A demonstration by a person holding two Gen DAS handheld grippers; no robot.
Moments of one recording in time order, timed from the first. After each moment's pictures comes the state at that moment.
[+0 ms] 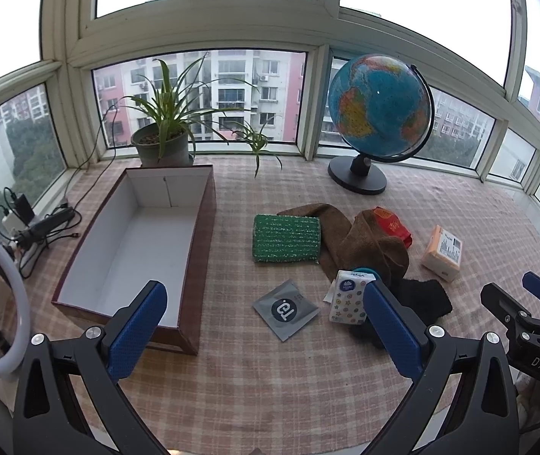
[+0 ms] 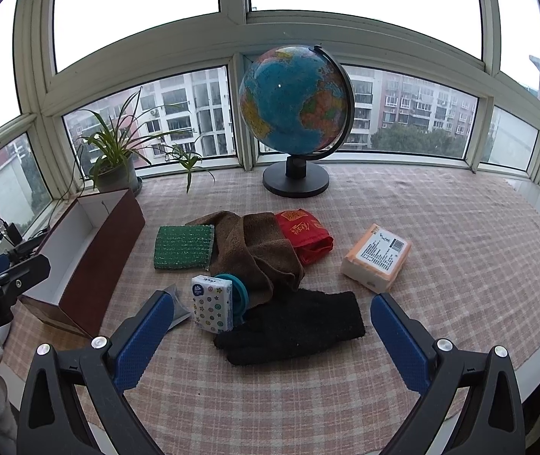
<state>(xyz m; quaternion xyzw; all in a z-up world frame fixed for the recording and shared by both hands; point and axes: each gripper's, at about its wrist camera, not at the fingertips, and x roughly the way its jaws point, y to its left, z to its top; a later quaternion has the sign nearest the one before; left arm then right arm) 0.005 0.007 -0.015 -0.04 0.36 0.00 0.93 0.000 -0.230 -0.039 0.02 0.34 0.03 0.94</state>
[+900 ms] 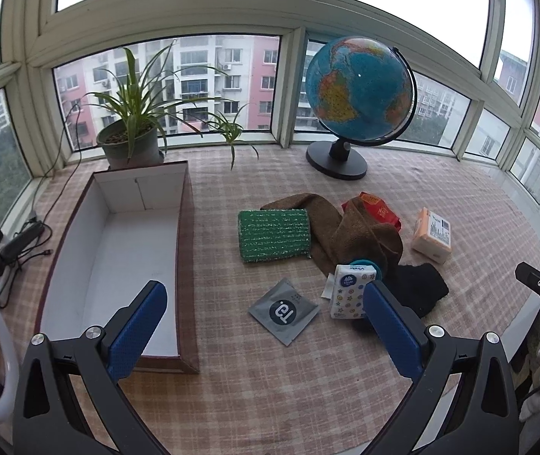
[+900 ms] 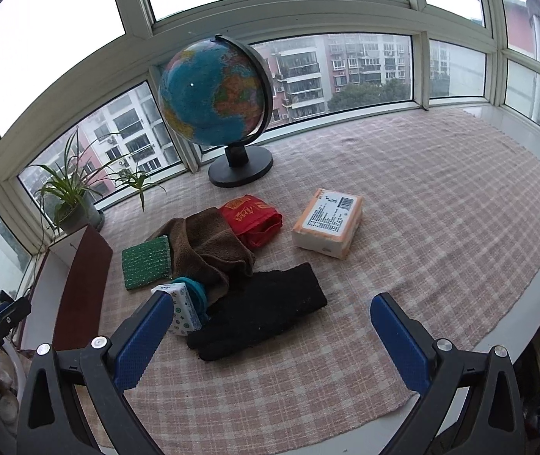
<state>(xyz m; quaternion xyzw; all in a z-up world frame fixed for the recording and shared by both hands) 0.041 0.026 -0.024 -0.02 0.38 -0.08 0.92 -0.007 -0.298 -0.047 0.14 0.36 -0.05 0.92</state>
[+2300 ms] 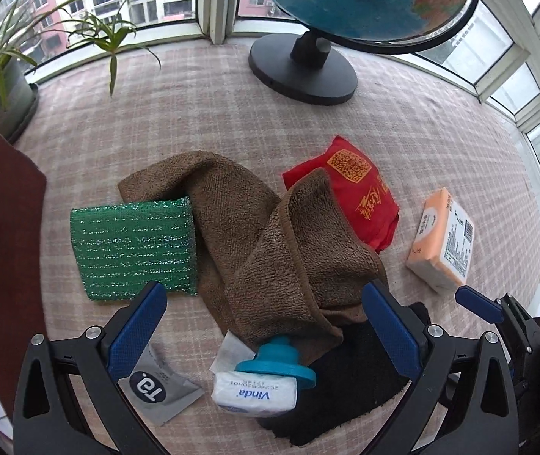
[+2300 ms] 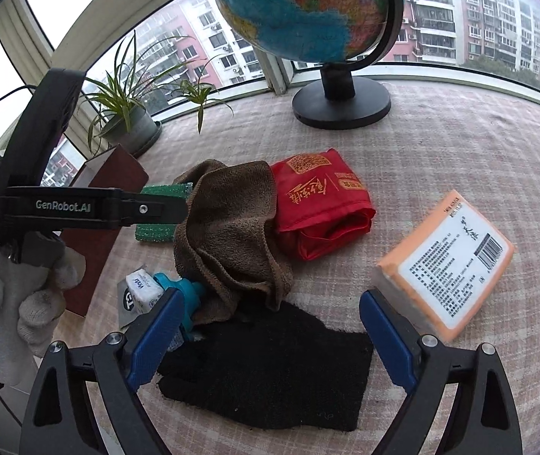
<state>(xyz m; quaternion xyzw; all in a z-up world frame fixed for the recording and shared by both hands) 0.240 -0.118 -0.121 -0.04 0.59 -0.09 0.80 0.168 -0.307 -0.136 0.07 0.47 0.21 0.85</state>
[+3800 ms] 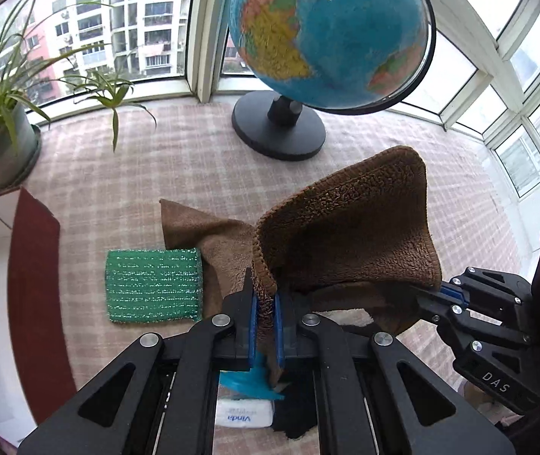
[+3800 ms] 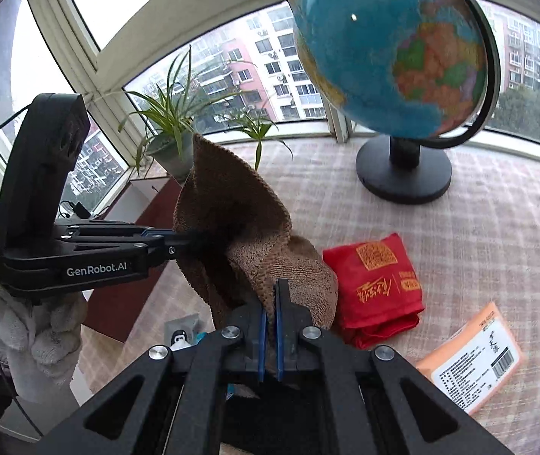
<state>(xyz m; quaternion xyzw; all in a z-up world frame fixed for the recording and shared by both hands) 0.234 -0.096 -0.051 -0.05 0.52 -0.15 0.84 0.198 -0.265 -0.056 0.04 0.42 0.28 0.86</state>
